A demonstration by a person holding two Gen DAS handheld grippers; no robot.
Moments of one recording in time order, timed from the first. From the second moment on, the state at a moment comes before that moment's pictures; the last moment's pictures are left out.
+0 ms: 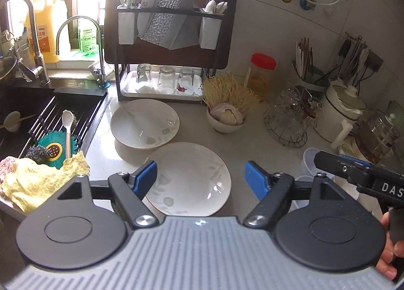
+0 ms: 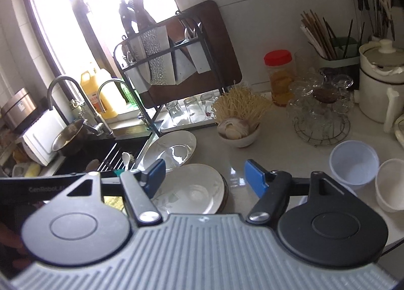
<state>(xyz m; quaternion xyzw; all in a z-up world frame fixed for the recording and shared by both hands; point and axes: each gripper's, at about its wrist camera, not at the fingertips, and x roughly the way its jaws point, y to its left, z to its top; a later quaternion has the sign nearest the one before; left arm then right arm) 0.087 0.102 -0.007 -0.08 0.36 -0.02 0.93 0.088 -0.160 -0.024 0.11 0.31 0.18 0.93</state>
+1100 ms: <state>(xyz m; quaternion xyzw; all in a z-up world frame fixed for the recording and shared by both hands) 0.031 0.099 -0.013 -0.11 0.37 0.09 0.92 0.077 -0.165 -0.032 0.09 0.33 0.24 0.91</state>
